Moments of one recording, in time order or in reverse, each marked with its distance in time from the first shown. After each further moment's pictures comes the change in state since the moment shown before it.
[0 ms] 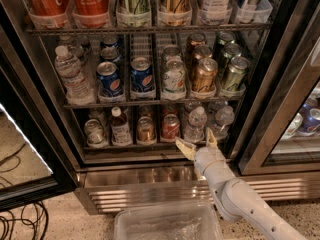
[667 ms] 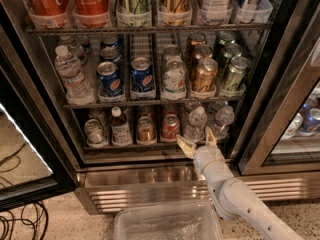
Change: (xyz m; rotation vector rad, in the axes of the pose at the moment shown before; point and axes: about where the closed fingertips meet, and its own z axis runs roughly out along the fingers) arm 0.001 -0.005 0.006 0.030 -0.015 -0.017
